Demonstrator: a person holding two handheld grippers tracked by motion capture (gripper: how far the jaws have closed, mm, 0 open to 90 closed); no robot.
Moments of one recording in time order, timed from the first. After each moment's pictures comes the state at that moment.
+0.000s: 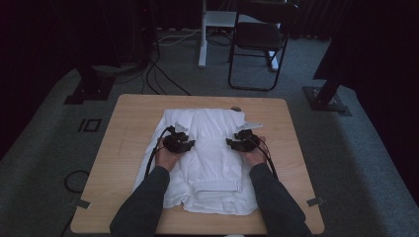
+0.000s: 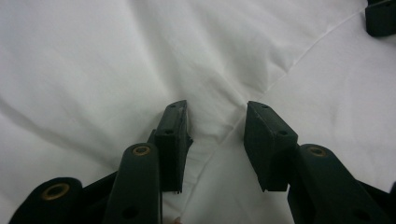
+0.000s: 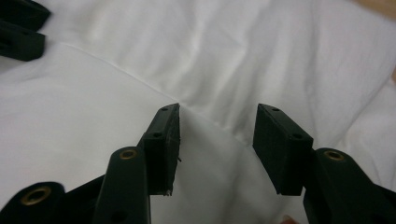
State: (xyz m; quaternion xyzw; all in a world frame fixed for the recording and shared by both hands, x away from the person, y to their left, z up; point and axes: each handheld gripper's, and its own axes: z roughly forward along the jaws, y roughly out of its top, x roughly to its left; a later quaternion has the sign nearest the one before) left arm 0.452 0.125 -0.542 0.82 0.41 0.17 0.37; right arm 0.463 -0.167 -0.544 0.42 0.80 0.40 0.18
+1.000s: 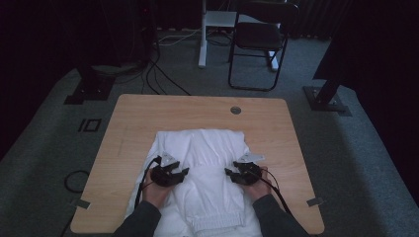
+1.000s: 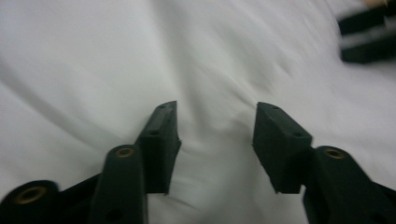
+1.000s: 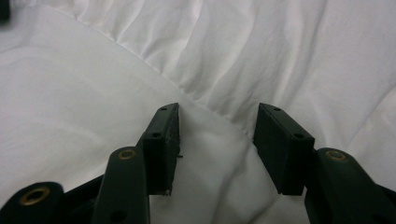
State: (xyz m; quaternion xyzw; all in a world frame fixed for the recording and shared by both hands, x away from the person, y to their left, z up) left arm 0.336 0.152 -0.528 0.79 0.42 0.19 0.40; right arm 0.353 -0.164 -0.566 0.39 0.82 0.40 0.16
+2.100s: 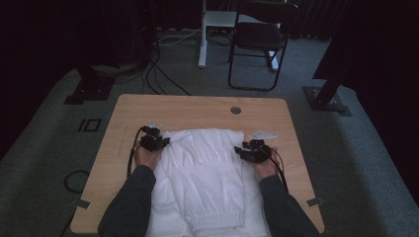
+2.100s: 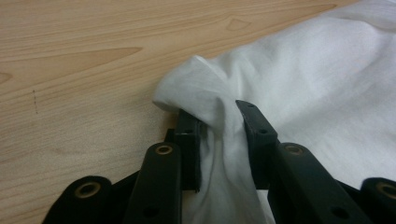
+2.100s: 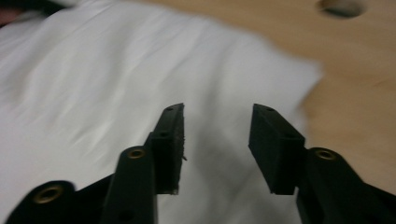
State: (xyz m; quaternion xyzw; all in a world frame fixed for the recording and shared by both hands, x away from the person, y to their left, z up) left arm 0.460 0.205 -0.546 0.76 0.53 0.17 0.34; right arm 0.407 -0.194 -0.522 0.43 0.78 0.42 0.17
